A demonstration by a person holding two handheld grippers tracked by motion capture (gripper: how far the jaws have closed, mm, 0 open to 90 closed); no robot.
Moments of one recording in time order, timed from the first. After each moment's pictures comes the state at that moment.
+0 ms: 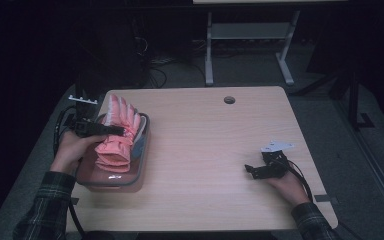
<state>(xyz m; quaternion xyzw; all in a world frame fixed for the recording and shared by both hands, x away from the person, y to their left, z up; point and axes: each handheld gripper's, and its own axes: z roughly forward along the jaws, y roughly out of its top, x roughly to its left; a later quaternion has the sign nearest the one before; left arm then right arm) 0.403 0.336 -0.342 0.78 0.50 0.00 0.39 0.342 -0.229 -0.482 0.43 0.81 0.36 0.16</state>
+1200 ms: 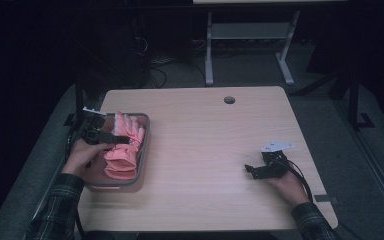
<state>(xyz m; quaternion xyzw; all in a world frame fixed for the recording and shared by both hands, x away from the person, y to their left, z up) 0.420 0.340 -0.397 0.78 0.52 0.00 0.35 0.343 -0.229 -0.482 0.43 0.81 0.36 0.16</state>
